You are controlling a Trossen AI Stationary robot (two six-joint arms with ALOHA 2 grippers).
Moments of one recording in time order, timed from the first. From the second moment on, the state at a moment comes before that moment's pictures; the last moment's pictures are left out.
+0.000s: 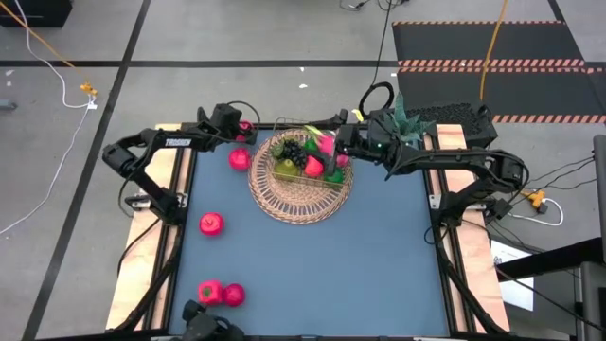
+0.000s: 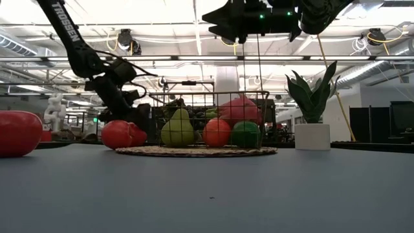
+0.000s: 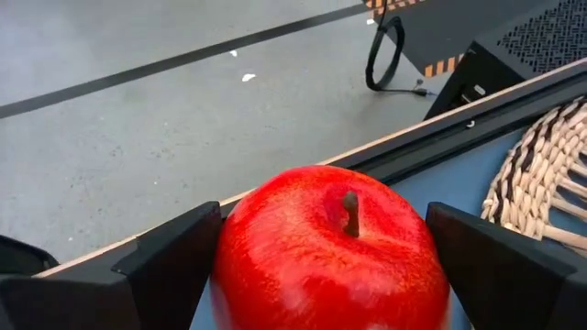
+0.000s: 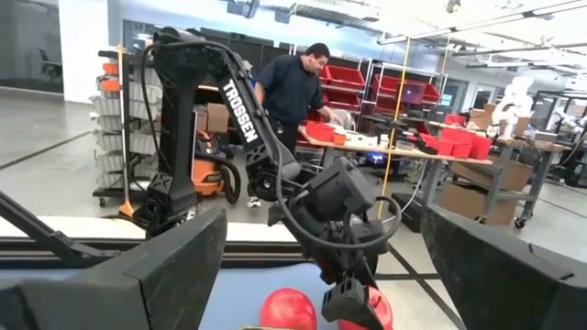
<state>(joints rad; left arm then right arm) 0.95 1.63 0.67 0.19 -0.09 -0.13 -0.33 1.46 0.90 0.69 -0.13 -0.12</state>
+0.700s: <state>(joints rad) 0.94 1.29 0.66 -0.01 -0.10 -0.07 -0.33 1.46 0.90 0.67 -0.13 -0.14</state>
